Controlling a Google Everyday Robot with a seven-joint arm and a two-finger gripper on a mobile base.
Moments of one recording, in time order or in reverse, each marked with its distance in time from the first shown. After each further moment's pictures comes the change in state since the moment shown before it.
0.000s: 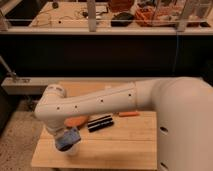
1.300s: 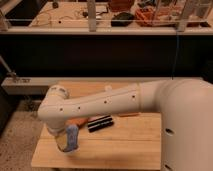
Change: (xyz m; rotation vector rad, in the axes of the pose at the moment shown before) arm -0.001 0.003 -0.001 0.019 -0.025 -0.033
